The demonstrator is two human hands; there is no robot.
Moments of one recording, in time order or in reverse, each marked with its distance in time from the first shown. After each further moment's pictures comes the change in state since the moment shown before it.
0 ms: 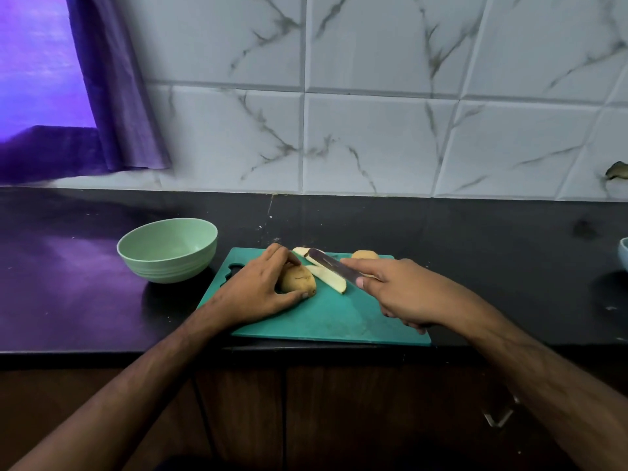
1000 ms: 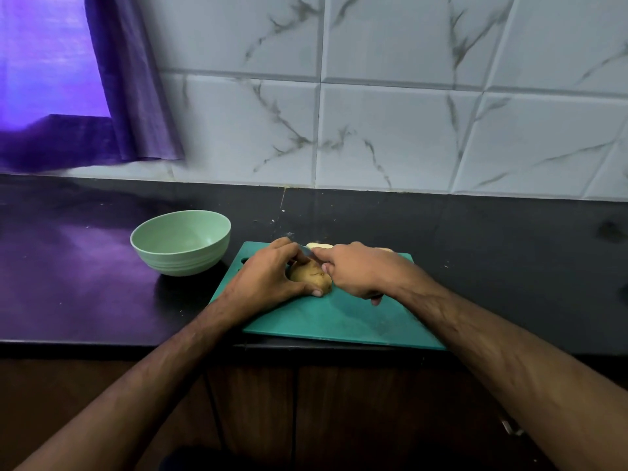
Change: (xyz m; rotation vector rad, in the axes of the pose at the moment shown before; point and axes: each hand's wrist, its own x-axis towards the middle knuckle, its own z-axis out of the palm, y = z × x) left_hand 0.008 -0.010 0.002 -0.092 0.132 -0.087; right_hand 0.086 -0.036 0.023 -0.273 -0.116 -0.035
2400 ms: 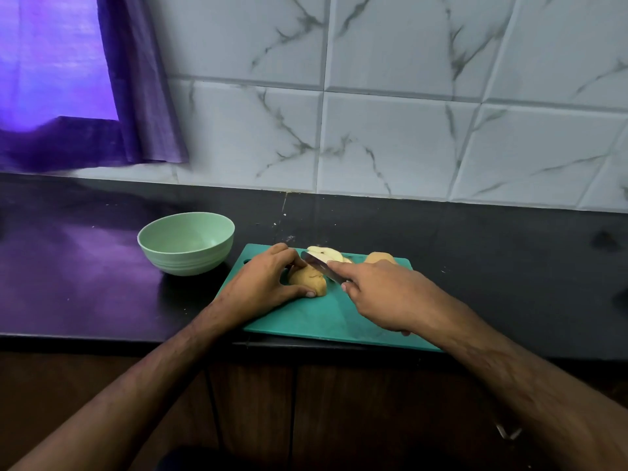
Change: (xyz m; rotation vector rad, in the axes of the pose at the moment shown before) left_hand -0.012 0.002 -0.010 0.042 -0.040 0.033; right_hand -0.058 0.001 0.009 -0.178 0.183 0.017
